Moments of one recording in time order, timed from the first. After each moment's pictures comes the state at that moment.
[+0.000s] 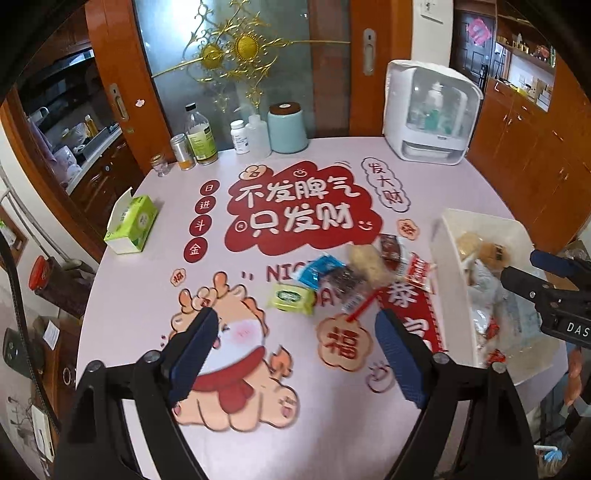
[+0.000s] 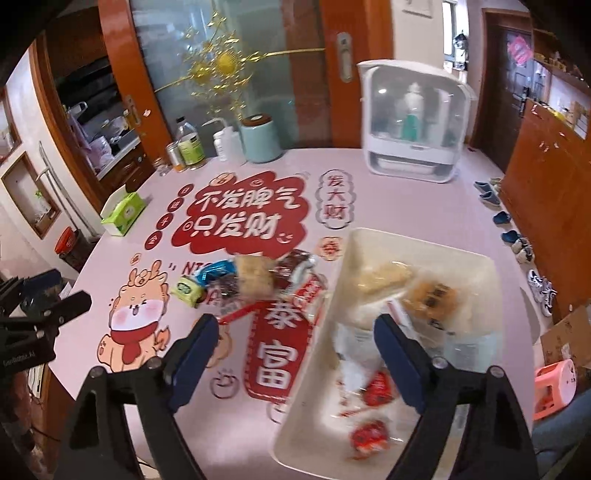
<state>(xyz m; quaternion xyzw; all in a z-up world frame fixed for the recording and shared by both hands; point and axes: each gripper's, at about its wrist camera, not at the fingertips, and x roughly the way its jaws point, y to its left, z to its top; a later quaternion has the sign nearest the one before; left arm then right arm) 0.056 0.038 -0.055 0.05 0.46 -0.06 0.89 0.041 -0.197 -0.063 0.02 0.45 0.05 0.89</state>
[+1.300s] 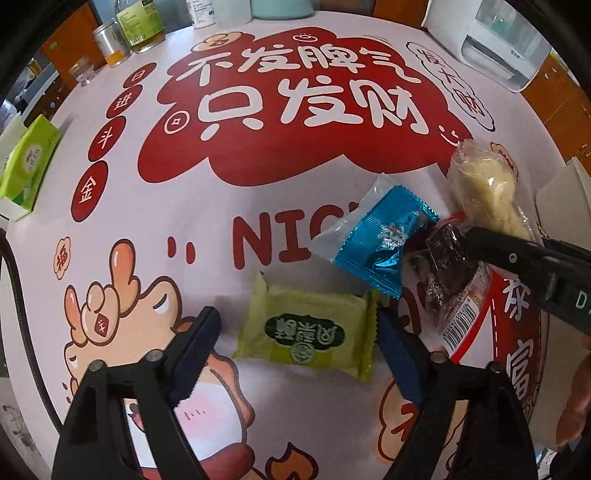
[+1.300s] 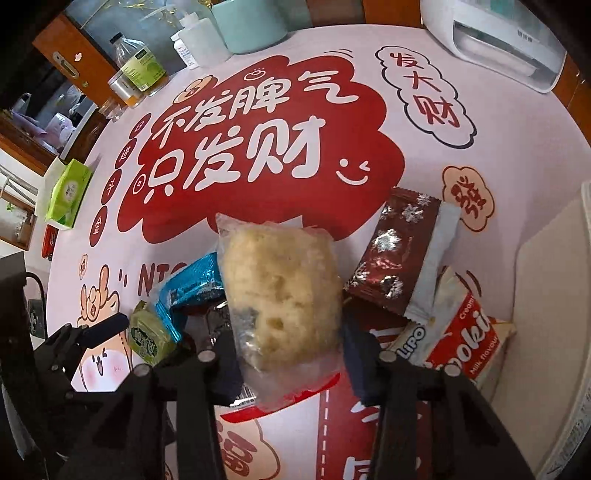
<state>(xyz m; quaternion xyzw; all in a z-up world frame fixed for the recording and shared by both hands) 0.215 0.035 -0.279 0.04 0.61 -0.09 0.79 0.206 -0.127 -0.241 0.09 0.60 0.05 0.80</state>
